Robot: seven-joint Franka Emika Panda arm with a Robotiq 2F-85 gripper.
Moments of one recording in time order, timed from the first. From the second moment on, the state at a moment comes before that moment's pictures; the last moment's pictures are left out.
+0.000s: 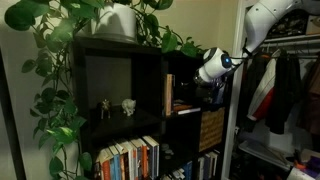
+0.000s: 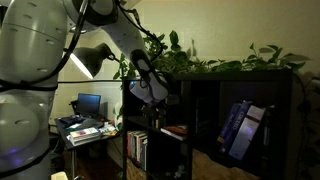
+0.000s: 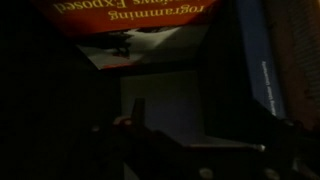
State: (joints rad) arm -0.16 0.18 0.26 -2.11 -2.40 2.93 2.55
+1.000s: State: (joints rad) arm -0.15 0.17 0.06 -2.40 -1.50 3.21 1.57
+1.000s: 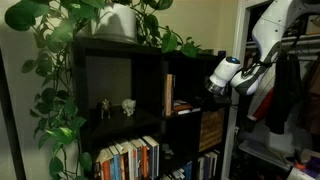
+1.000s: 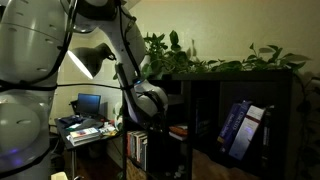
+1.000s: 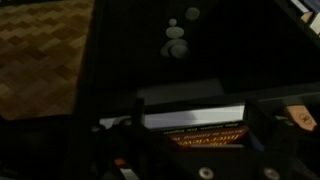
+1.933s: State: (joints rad) arm -0.15 0.07 0.16 -2.36 -1.16 3.00 1.27
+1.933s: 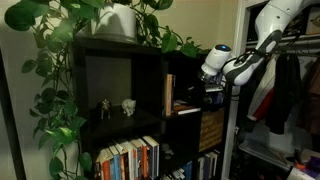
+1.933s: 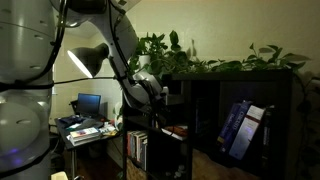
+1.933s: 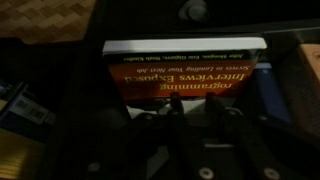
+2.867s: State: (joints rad) arm -0.15 0.11 0.18 -2.40 -0.81 2.97 1.05
